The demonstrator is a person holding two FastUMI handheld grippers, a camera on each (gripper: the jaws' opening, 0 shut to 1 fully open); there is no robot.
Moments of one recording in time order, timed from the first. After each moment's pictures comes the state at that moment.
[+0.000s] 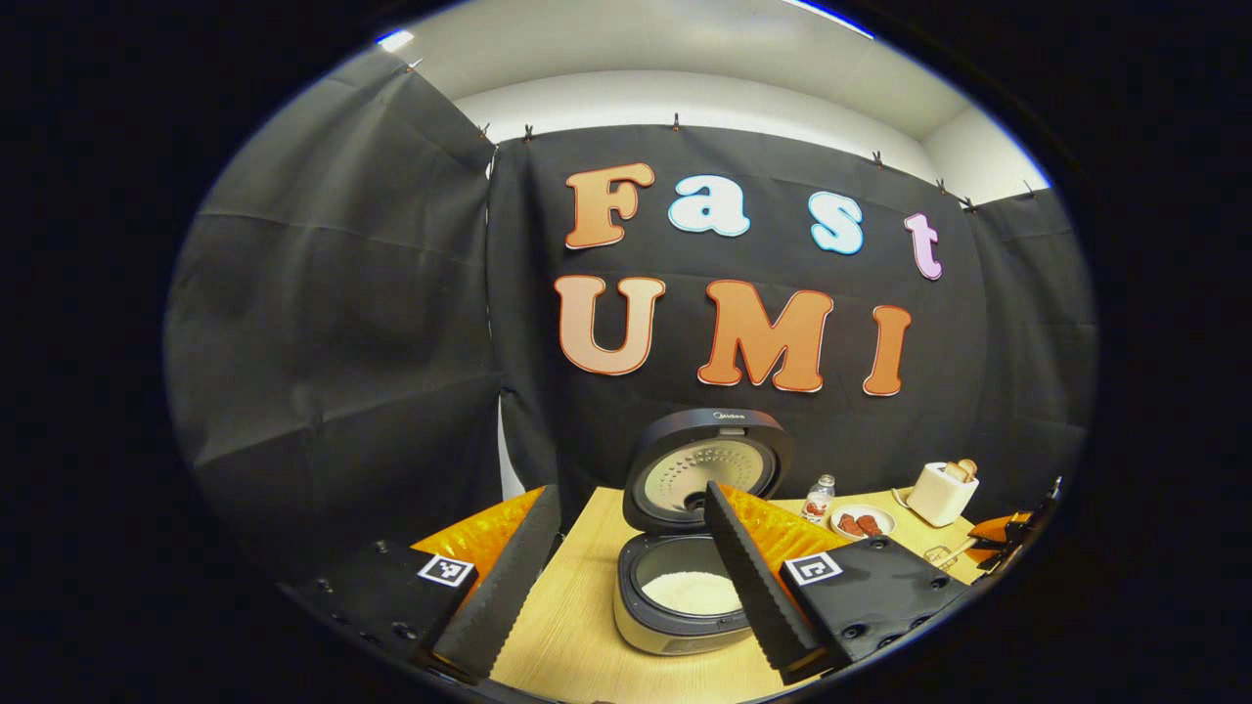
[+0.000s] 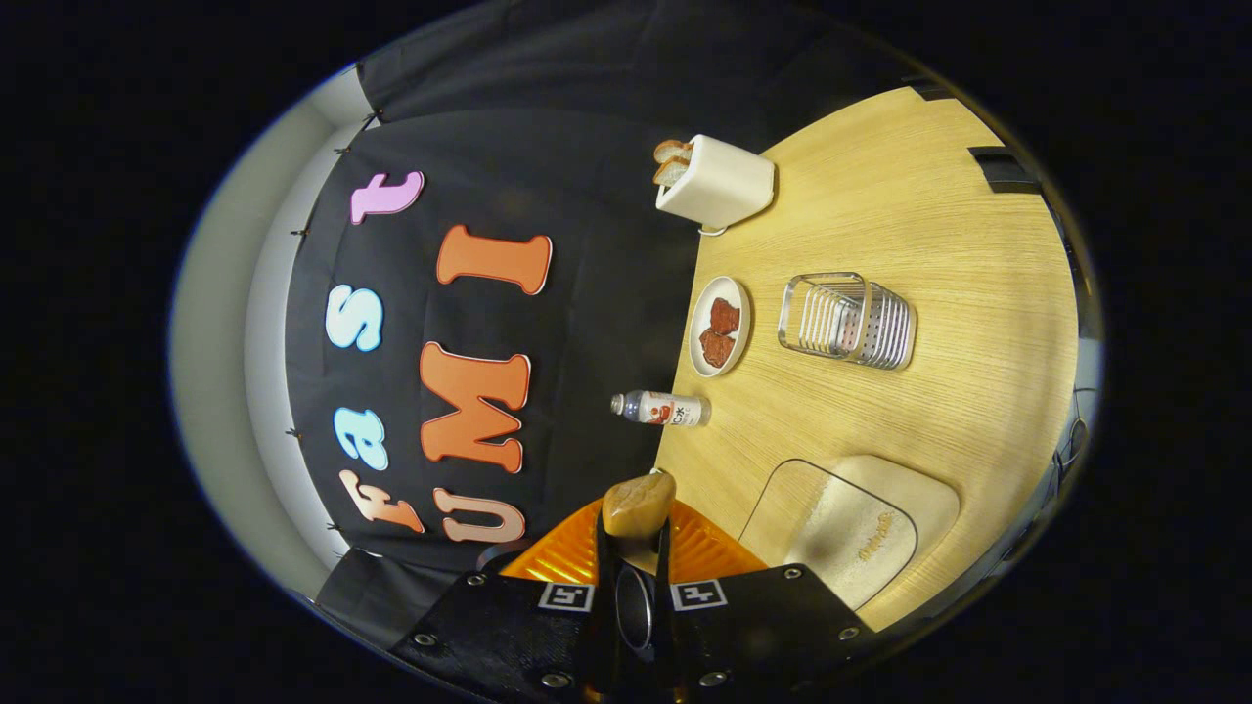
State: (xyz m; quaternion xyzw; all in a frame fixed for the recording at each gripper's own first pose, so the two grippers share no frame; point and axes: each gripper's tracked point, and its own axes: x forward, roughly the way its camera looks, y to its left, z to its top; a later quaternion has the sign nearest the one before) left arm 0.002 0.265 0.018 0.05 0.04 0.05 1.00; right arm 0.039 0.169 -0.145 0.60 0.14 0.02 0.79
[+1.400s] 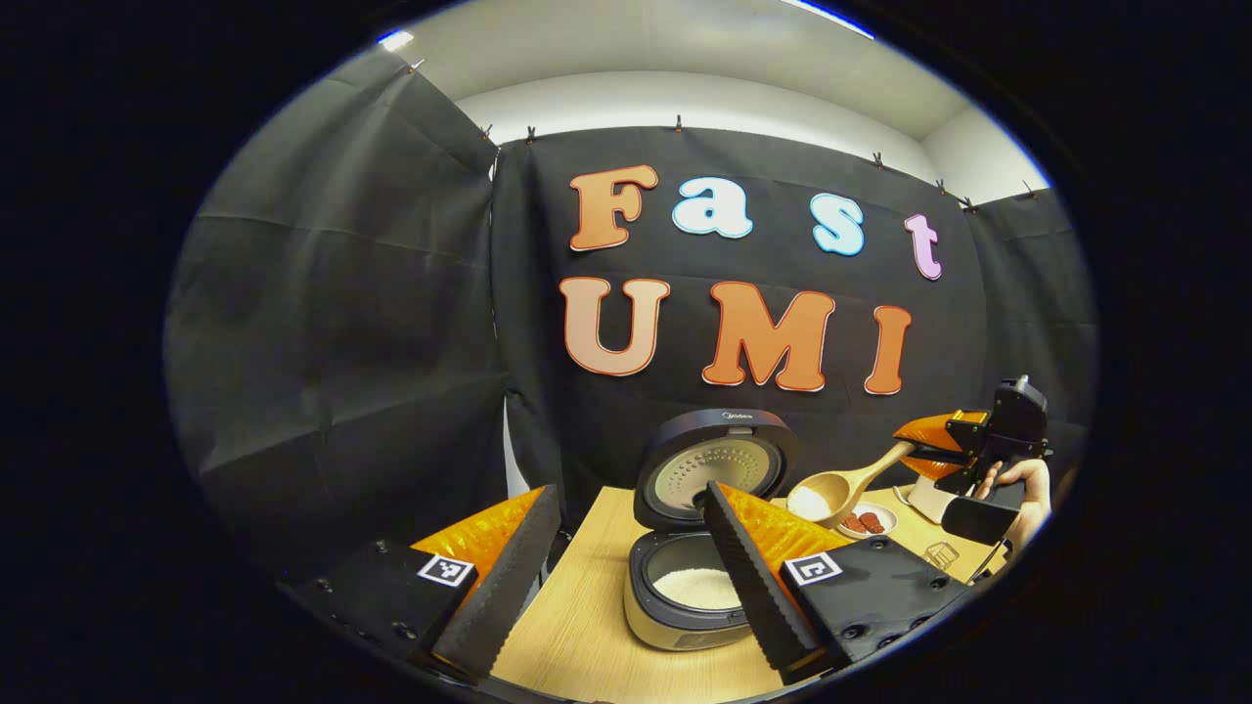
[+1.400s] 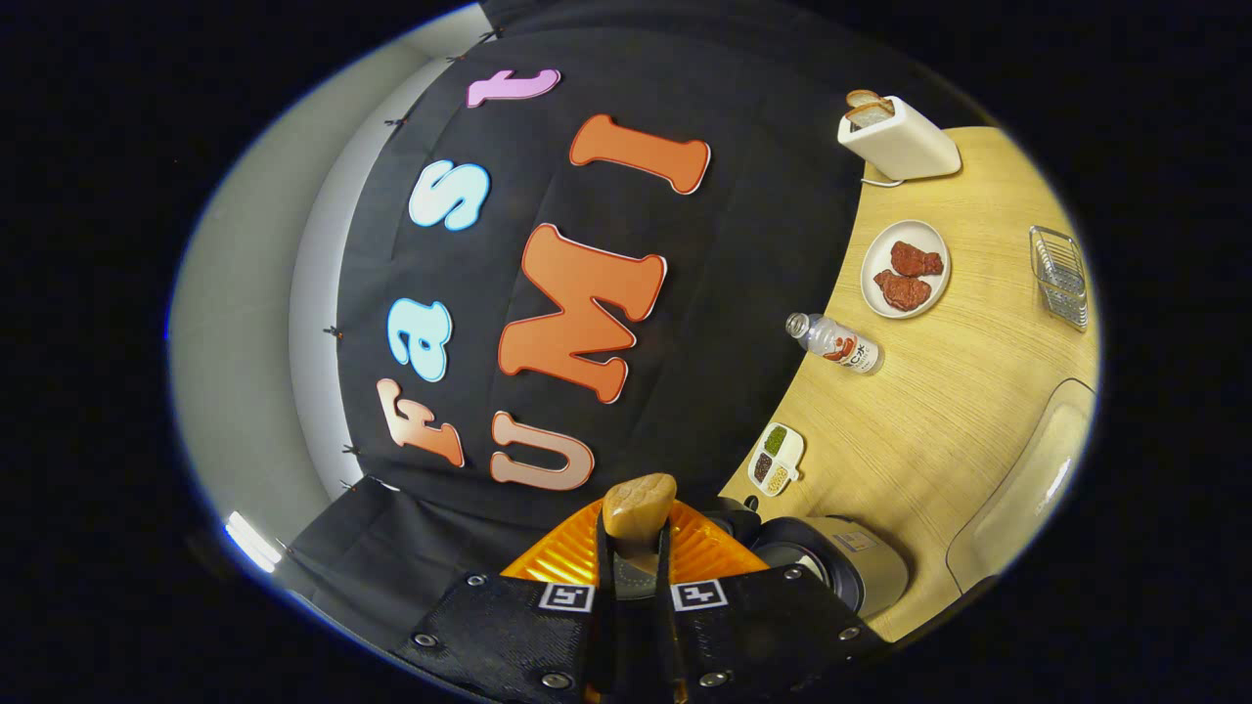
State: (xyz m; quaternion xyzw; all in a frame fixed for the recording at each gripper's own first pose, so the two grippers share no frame) left arm -0.010 0.284 0.025 0.06 0.04 0.06 1.00; right arm 0.120 0.362 -0.026 0.51 0.14 0.15 0.83
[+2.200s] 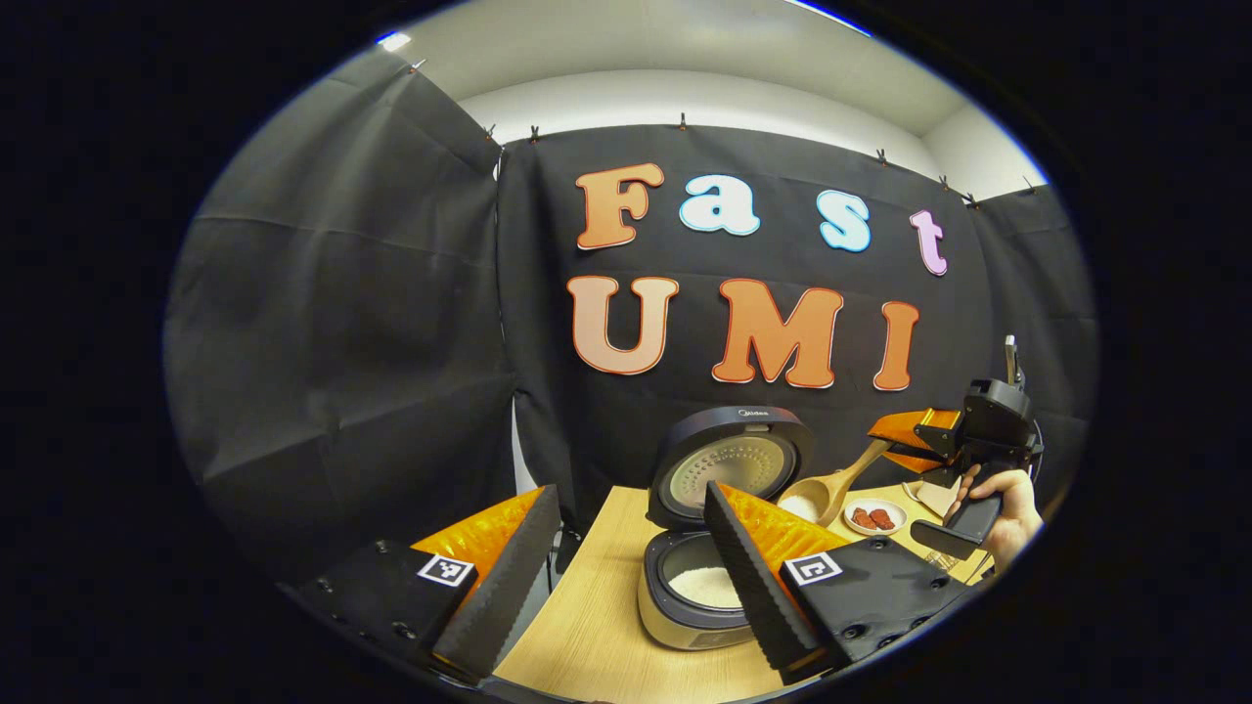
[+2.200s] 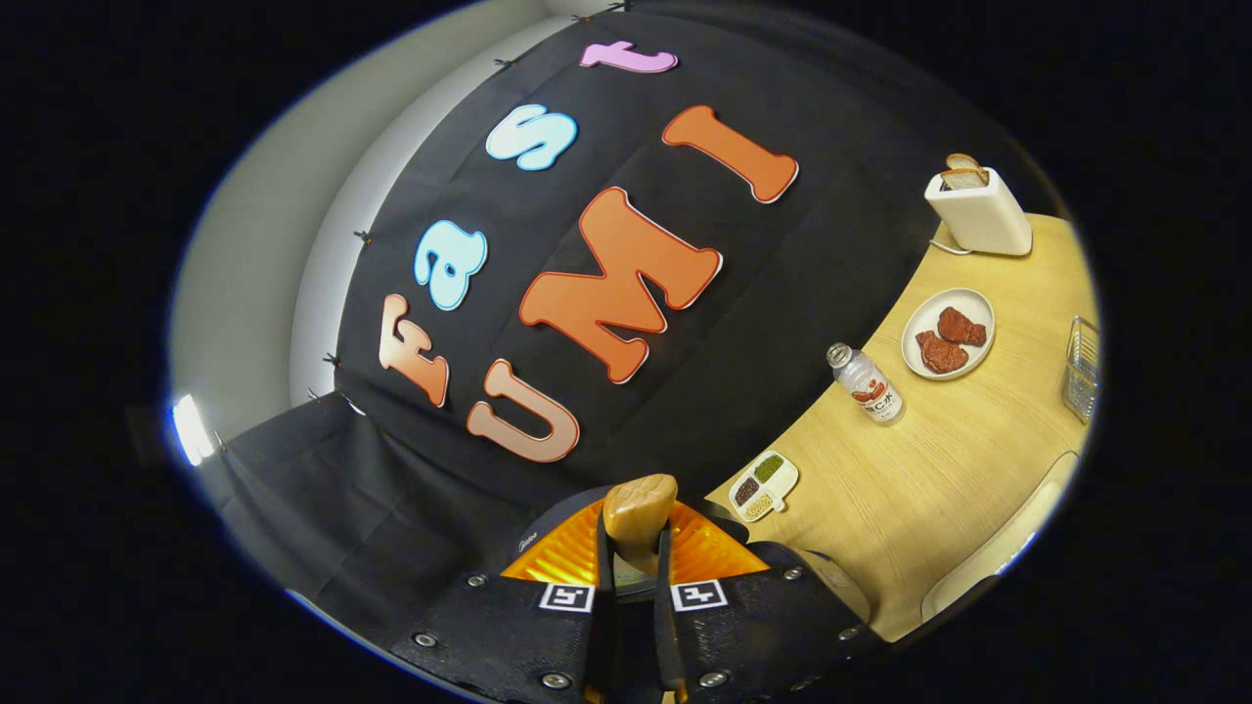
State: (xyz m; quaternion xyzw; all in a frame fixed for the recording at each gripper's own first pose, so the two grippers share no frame) left arm -0.006 0.297 0.024 0.06 0.04 0.06 1.00; right arm 0.130 0.400 -0.029 0.38 0.10 0.16 0.91
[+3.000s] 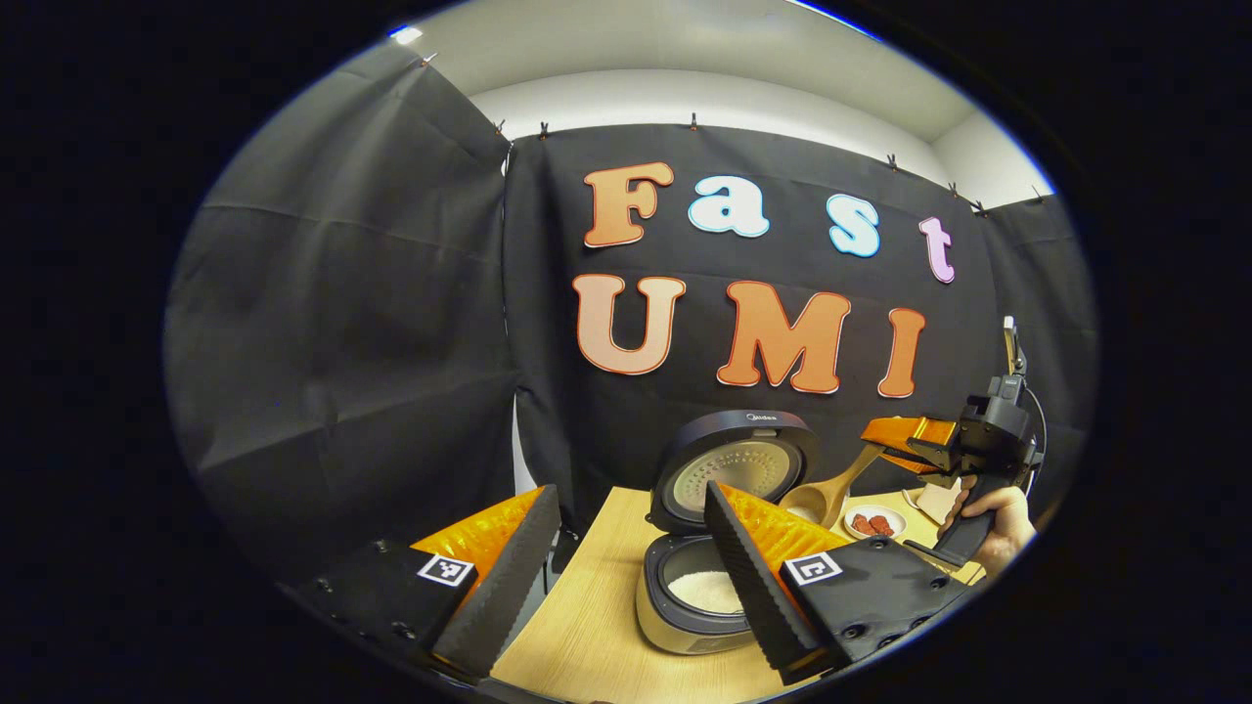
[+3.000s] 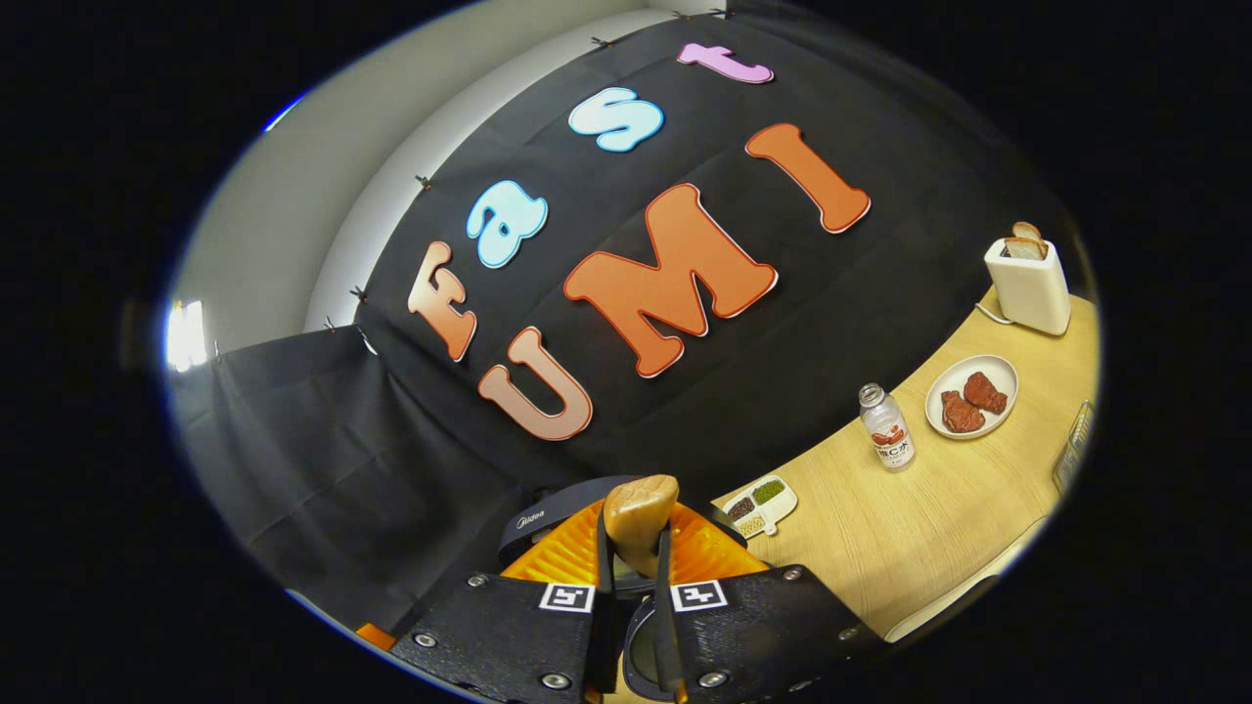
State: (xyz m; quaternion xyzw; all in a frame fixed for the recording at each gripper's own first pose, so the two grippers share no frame) left arm 0.002 0.304 0.024 0.04 0.04 0.07 1.00; right arm 0.129 0.424 -0.025 0.28 0.07 0.20 0.94
